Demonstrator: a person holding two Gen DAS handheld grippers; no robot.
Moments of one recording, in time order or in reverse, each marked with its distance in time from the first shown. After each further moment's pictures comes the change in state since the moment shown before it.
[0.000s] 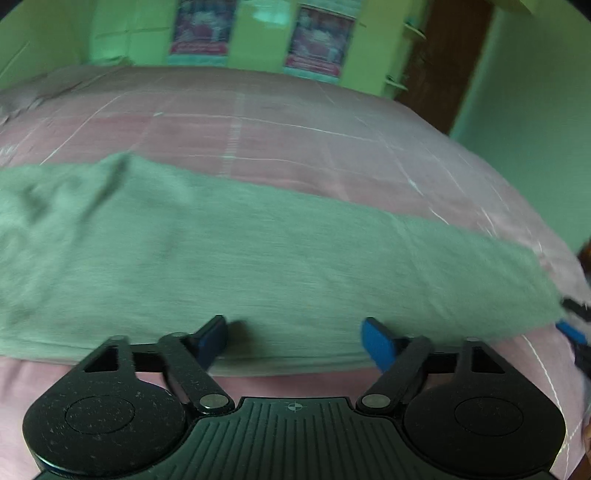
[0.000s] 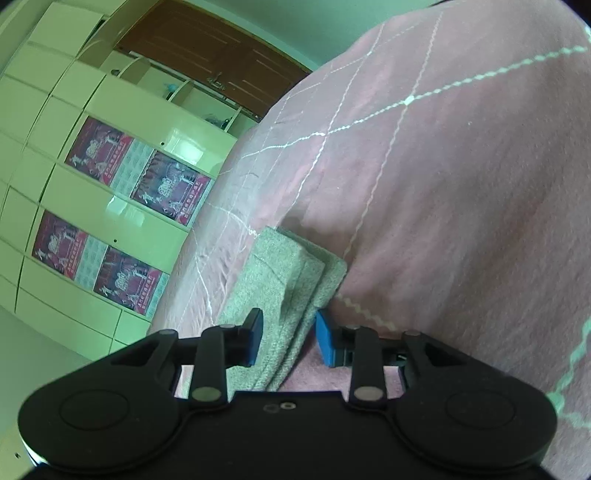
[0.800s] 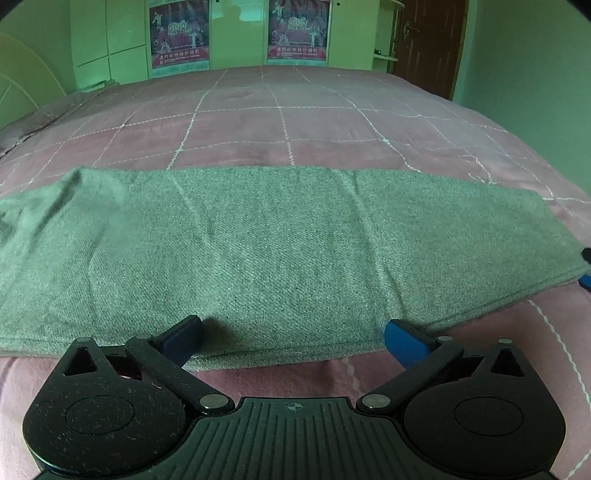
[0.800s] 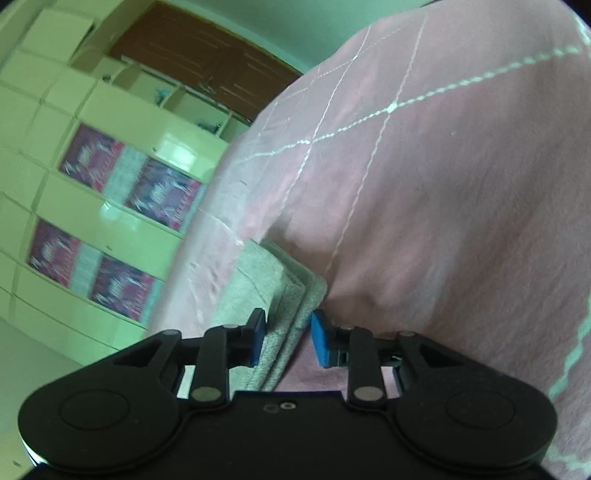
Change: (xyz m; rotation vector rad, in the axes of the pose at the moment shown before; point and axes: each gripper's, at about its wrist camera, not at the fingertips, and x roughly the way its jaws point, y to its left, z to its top) left arm 0.028 -0.065 -0.016 0.089 0.025 0.098; right arm 0.009 -0.005 0.011 0.013 0.000 -0.033
